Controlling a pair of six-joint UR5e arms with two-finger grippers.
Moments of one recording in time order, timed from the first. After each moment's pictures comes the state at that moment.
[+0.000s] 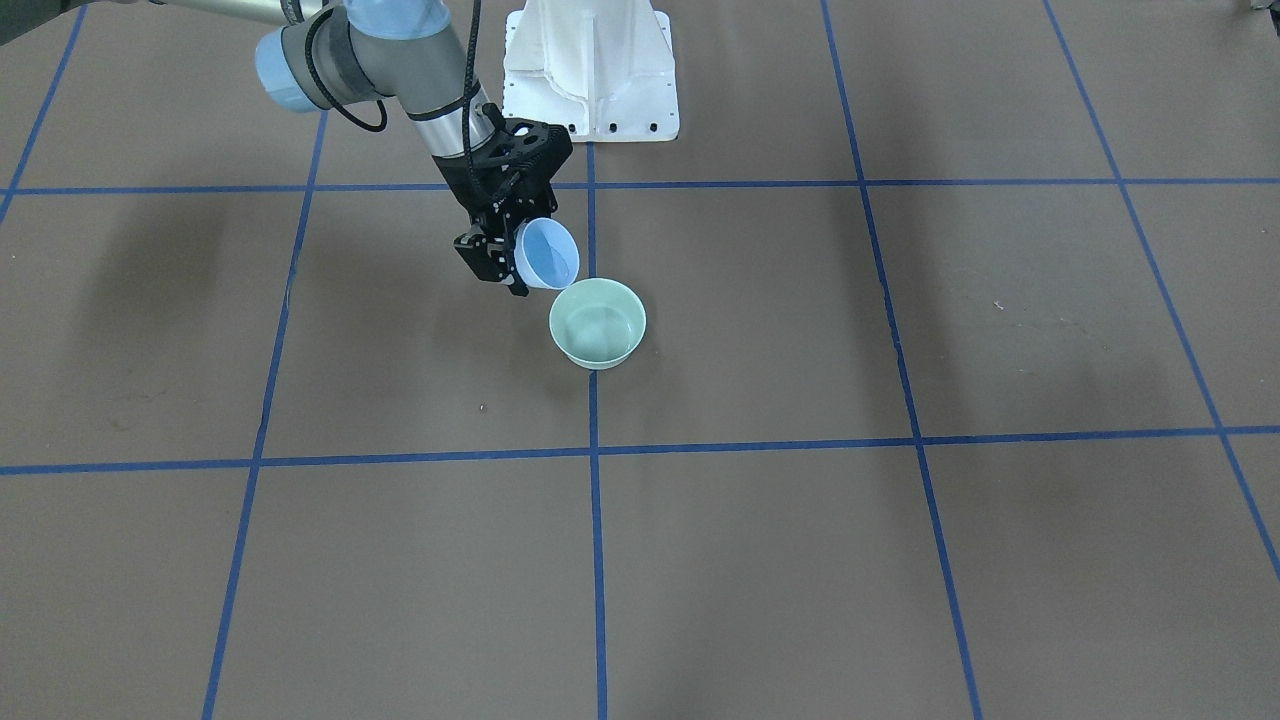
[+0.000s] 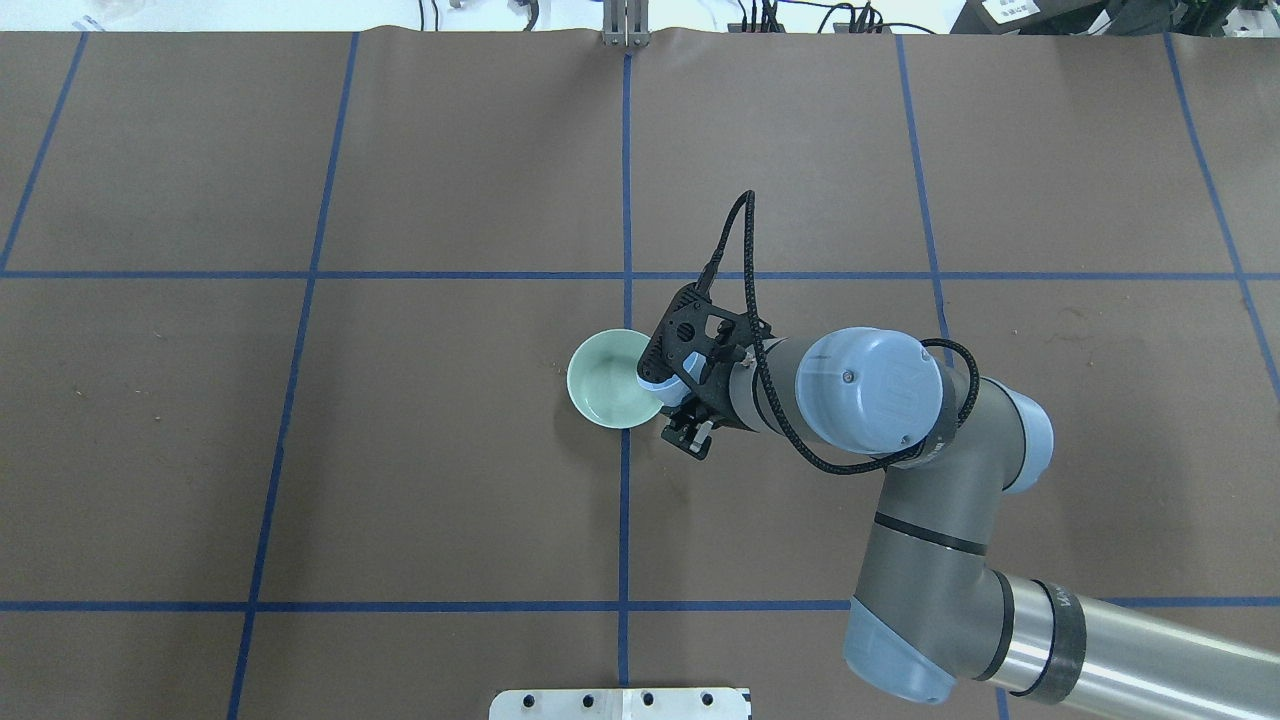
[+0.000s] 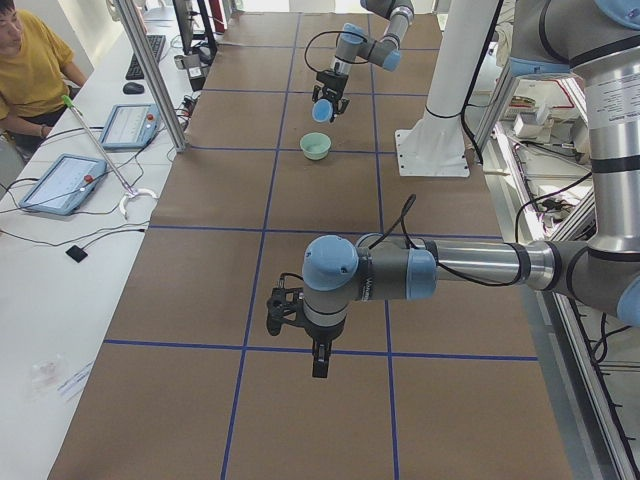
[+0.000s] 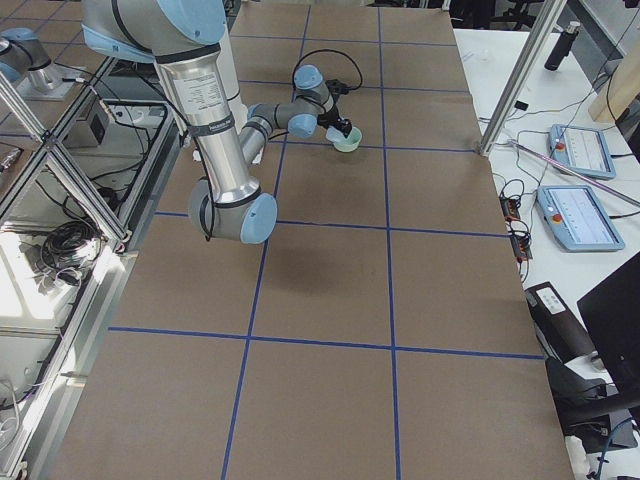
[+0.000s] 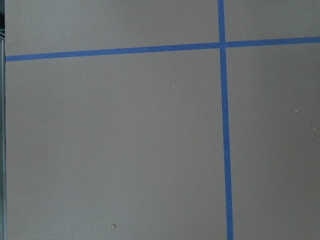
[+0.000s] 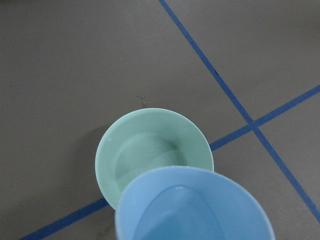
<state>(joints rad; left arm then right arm) -1.69 -1.34 -1.85 -1.50 -2.28 0.14 0.42 -1.09 1.84 -1.21 1.62 0.24</state>
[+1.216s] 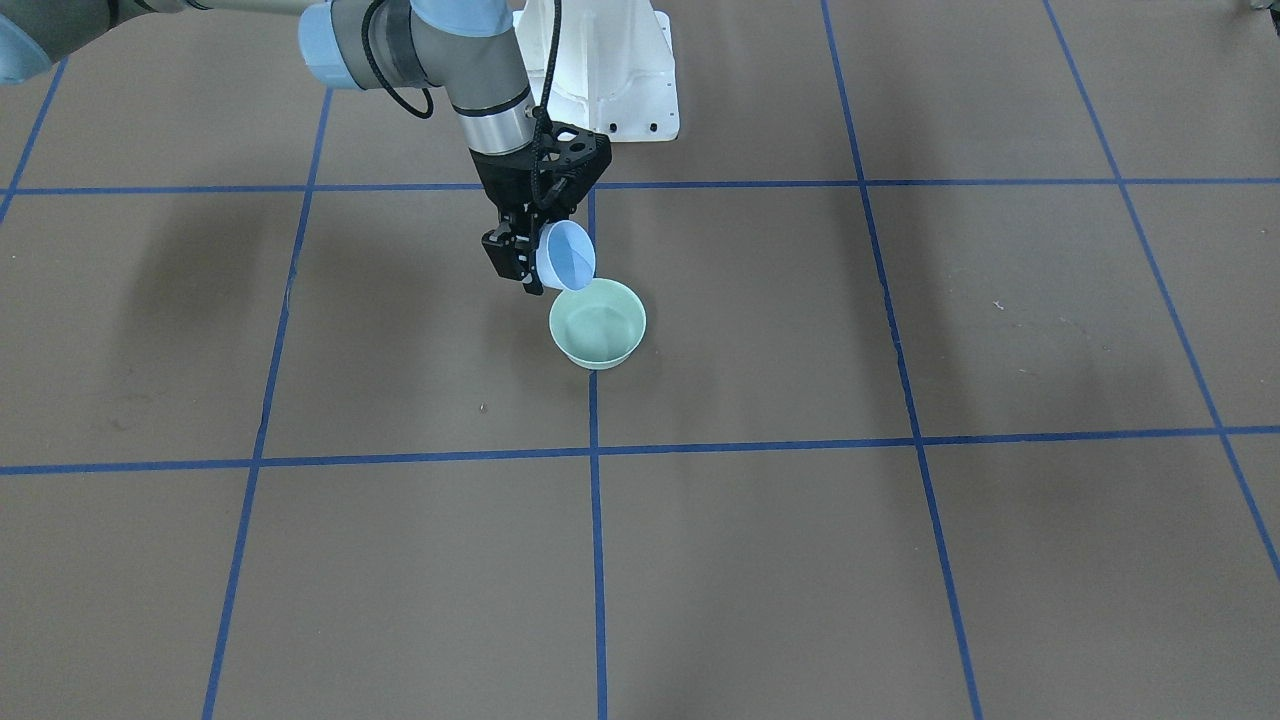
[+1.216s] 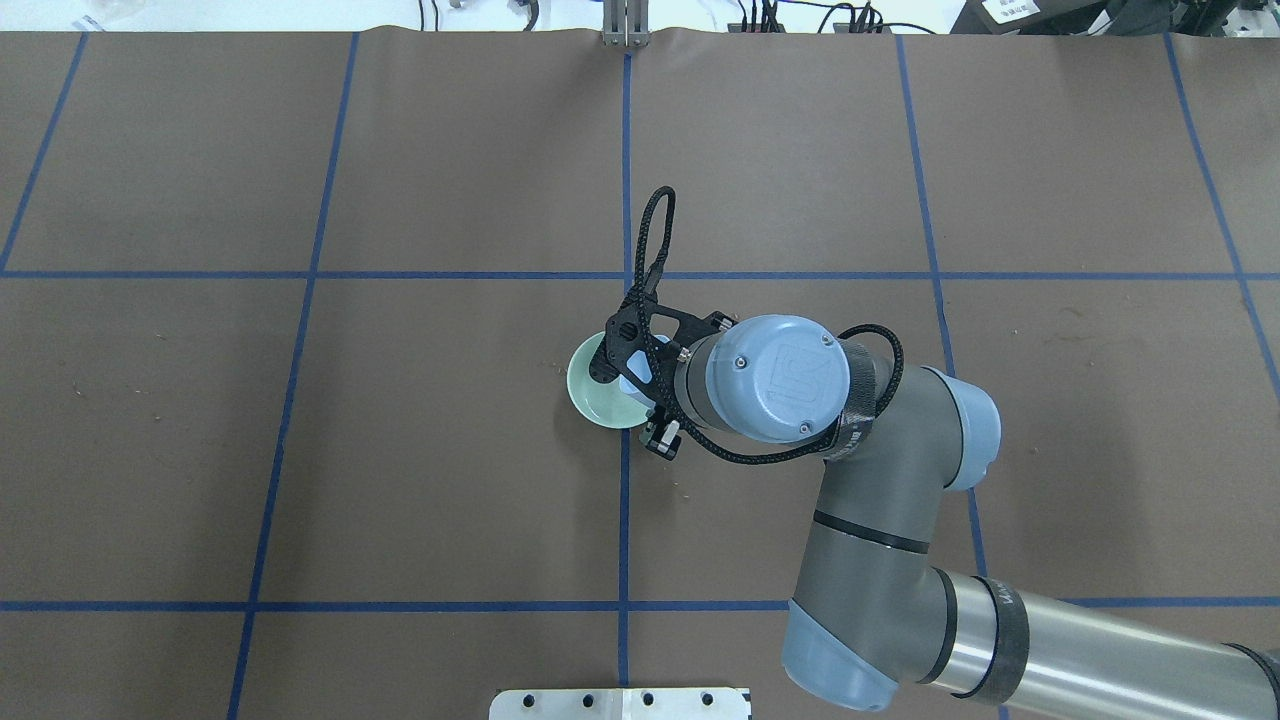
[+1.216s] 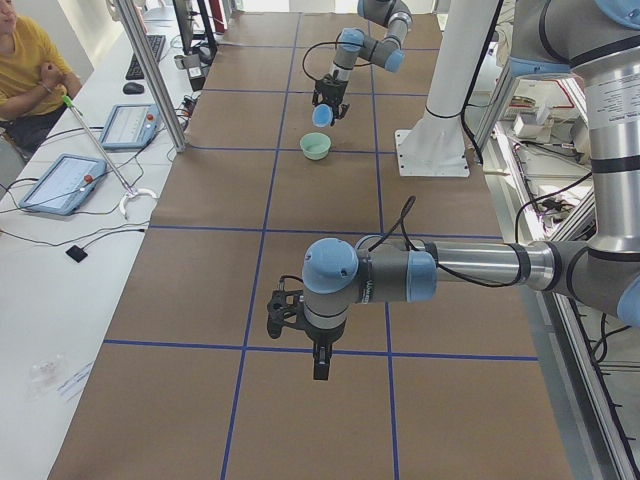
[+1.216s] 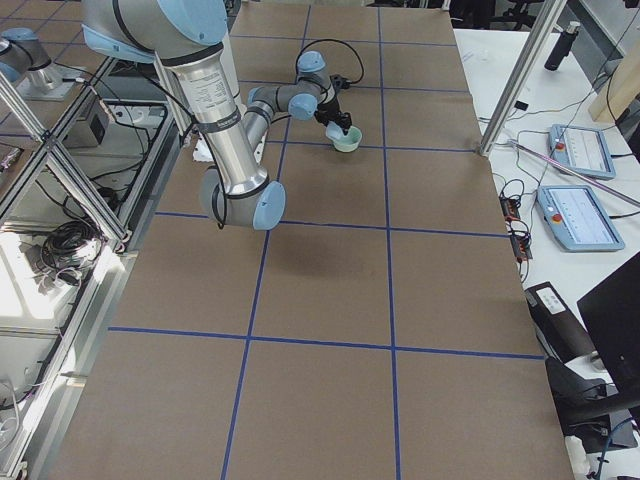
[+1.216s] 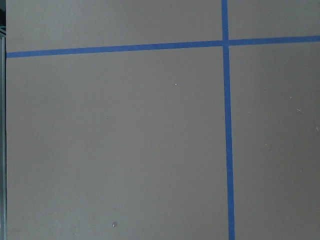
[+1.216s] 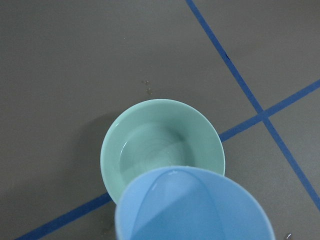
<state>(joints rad) -1.69 -1.34 -1.84 -1.50 -2.28 0.14 0.40 -0.98 1.82 -1.44 1.60 0.22</state>
